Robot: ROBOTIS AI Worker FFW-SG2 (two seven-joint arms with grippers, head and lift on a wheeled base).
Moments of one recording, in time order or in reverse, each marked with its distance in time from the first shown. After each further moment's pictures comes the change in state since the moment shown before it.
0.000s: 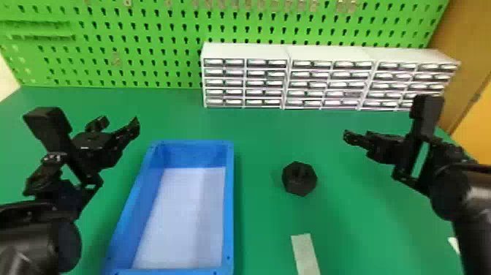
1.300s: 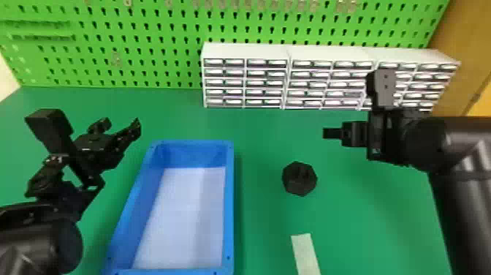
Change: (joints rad) left arm 0.001 0.000 -0.005 0.009 0.013 0.000 0.000; right arm -0.186 -0.006 0.198 -0.043 -0.062 0.437 -0.322
